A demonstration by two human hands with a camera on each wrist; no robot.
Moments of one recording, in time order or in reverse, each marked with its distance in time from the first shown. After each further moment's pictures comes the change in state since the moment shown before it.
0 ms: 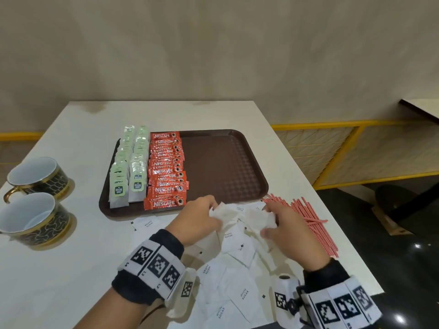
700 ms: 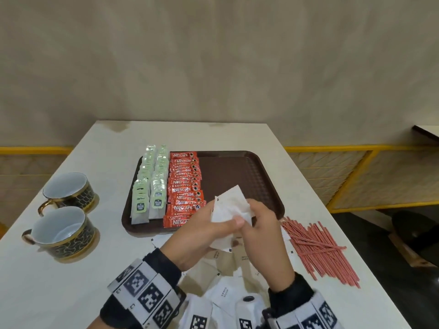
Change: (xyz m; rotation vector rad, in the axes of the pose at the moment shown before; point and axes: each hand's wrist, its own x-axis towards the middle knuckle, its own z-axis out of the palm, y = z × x) left_hand -0.032 0.007 -0.033 -0.930 -0.093 0.061; right_hand 0.007 -0.079 0.048 0.494 0.251 -0.290
